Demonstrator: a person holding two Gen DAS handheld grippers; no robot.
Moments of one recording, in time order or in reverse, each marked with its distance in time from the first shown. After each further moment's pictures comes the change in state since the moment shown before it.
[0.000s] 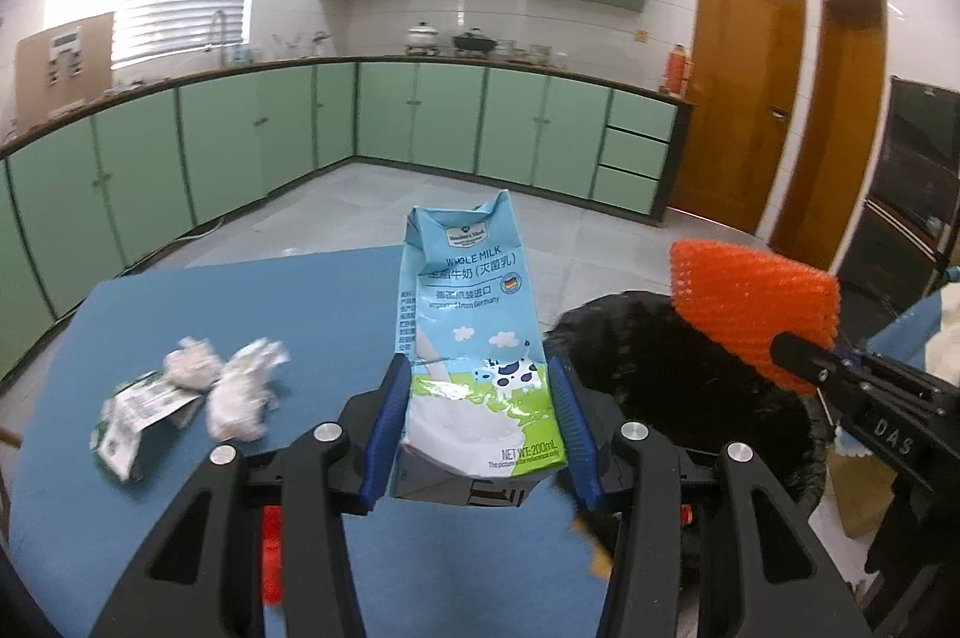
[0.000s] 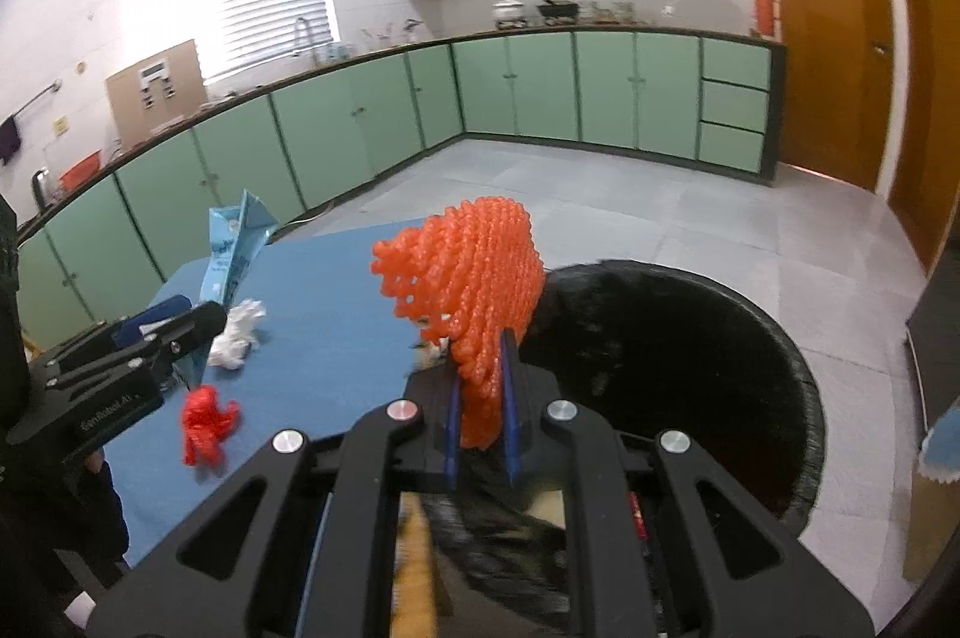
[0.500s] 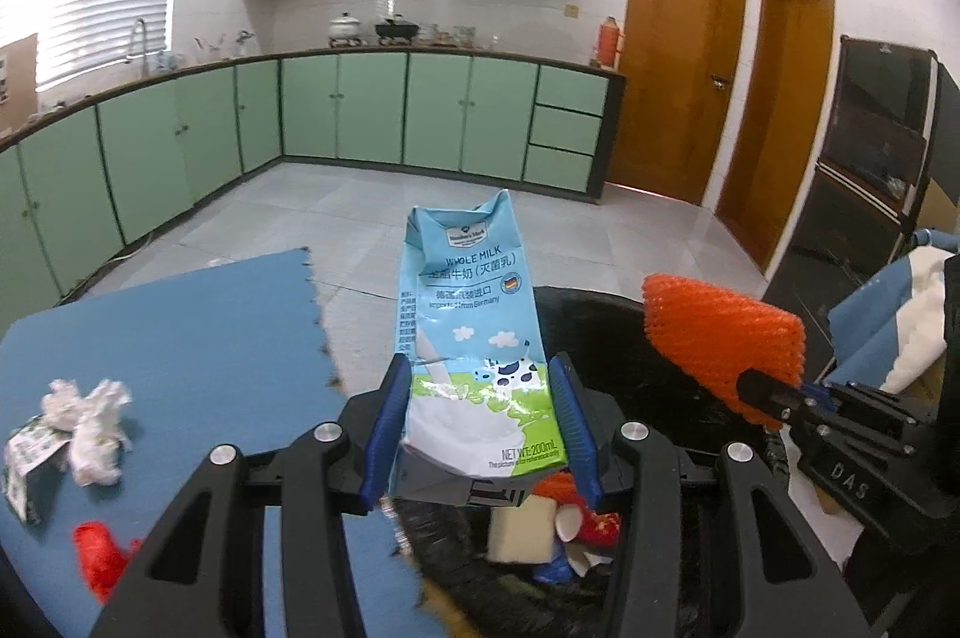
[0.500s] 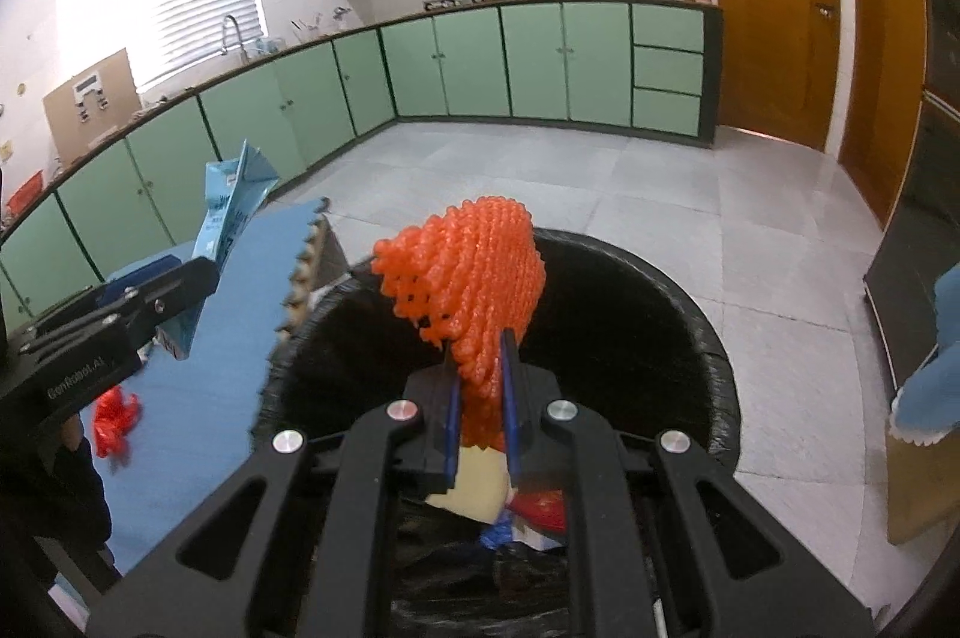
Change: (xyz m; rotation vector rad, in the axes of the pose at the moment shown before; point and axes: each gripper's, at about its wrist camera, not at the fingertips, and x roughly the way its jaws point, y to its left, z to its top) left arm 0.070 -0.088 0.011 0.076 0.041 -0.129; right arm 0.025 -0.092 -0.025 0.074 0.053 -0.122
